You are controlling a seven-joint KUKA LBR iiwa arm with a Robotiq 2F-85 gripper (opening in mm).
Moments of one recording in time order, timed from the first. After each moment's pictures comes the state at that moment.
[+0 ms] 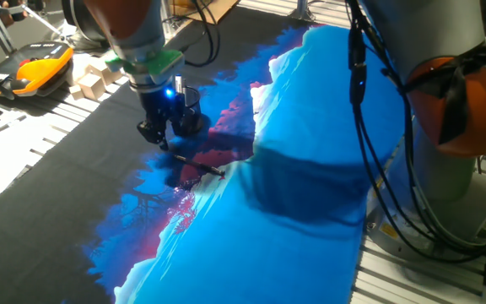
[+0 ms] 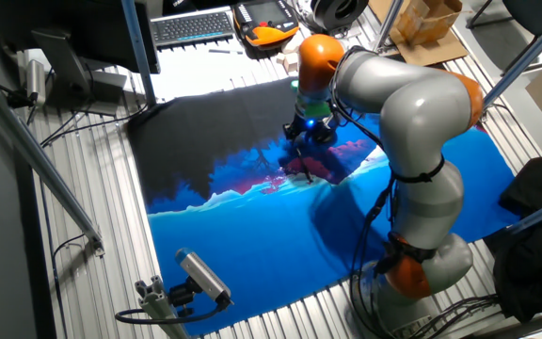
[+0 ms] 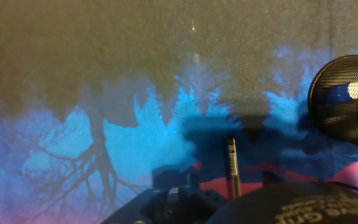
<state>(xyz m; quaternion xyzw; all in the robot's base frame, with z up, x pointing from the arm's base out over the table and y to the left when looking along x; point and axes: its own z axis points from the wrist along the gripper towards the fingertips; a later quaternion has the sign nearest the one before) 0.547 0.084 0.081 -0.03 -1.00 -0.02 0.06</state>
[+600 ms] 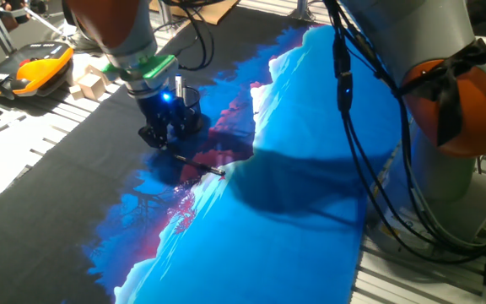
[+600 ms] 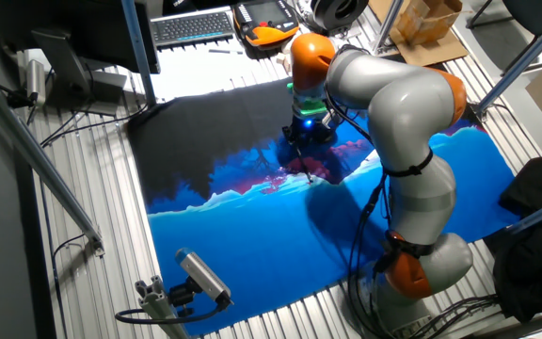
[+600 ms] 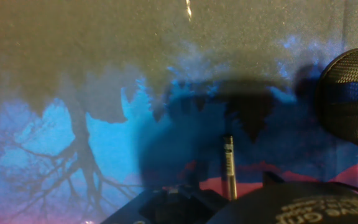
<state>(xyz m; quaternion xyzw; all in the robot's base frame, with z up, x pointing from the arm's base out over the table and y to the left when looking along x) 0.544 0.077 0.066 -0.02 -1.00 -0.01 0.10</state>
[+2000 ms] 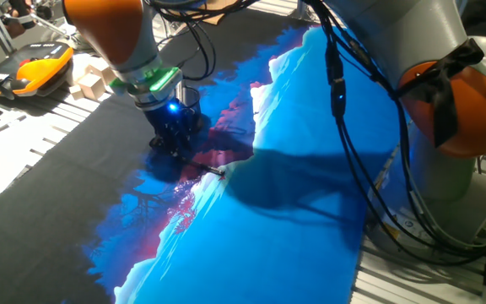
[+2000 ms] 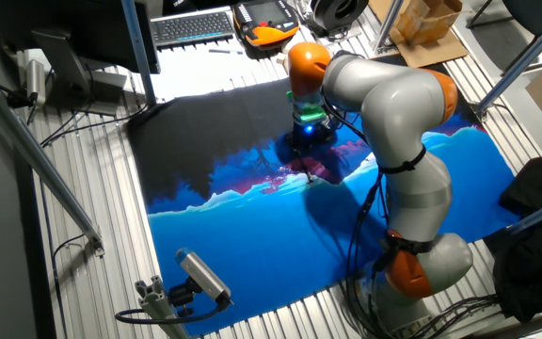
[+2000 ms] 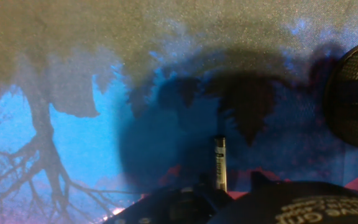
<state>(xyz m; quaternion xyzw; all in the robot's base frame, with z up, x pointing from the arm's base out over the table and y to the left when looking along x) 0.536 0.068 0.033 0.00 -0.99 0.00 0.12</state>
